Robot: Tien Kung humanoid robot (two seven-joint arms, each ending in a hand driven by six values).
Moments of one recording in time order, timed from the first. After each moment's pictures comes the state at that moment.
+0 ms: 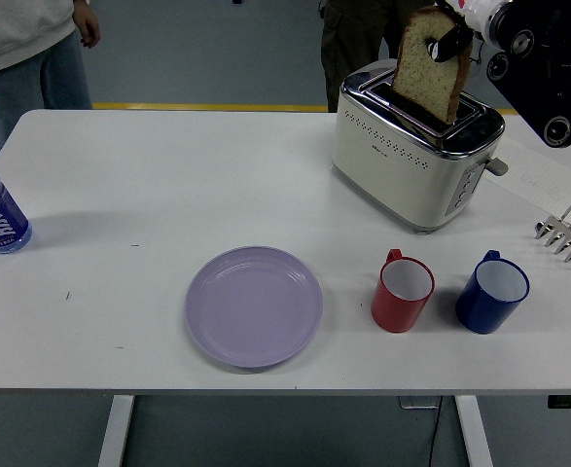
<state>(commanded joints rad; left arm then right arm) -0.12 0.12 -0.90 -0.18 0.75 0.26 0.30 1.46 -0.15 0.47 0.50 -1.47 0.13 -0.31</state>
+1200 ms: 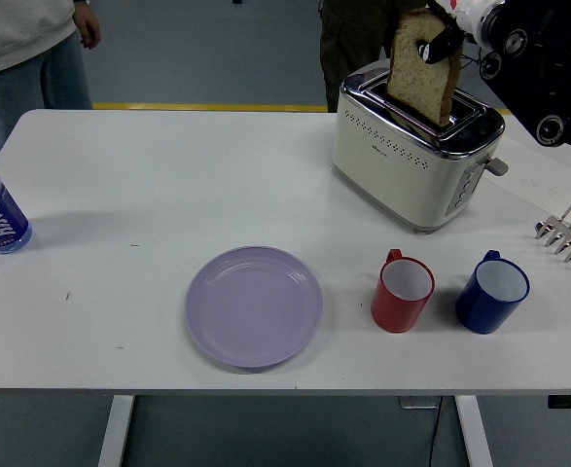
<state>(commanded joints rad) -0.12 0.12 -0.90 -0.18 0.75 0.26 0.30 1.45 -0.13 0.48 0.47 -1.46 0.12 -0.31</state>
